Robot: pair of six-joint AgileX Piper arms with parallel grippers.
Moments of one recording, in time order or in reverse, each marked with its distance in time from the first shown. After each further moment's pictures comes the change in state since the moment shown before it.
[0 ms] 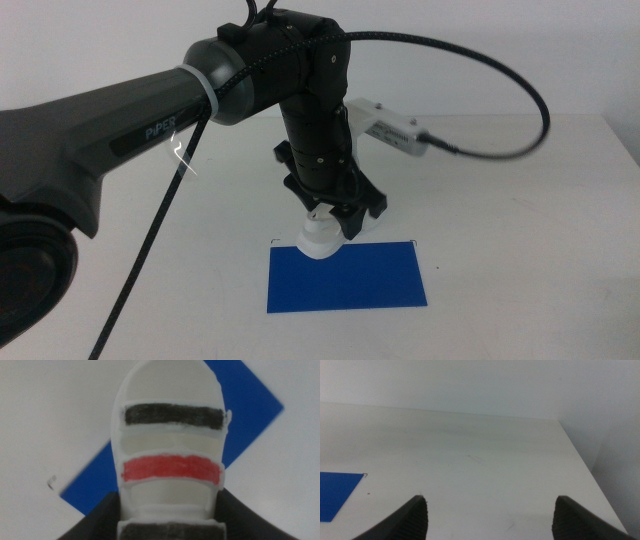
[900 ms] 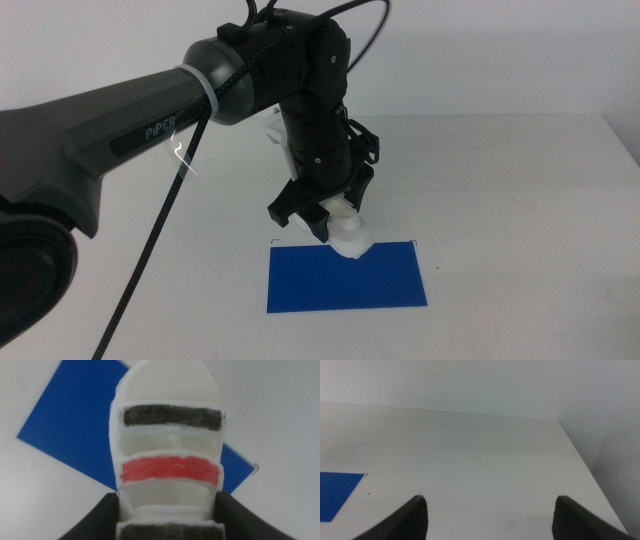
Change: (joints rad) left arm 0.000 0.000 0.000 0.008 0.000 -1.496; right arm 0.000 0.000 0.000 0.000 0.000 0.000
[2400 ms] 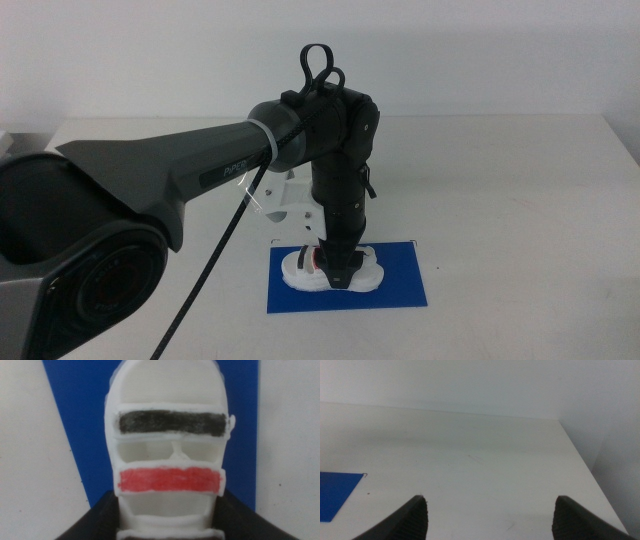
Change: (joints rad) left arm -0.040 0.177 -0.002 0.014 -0.016 -0.784; right arm 0.000 0.000 0.000 0.000 0.000 0.000
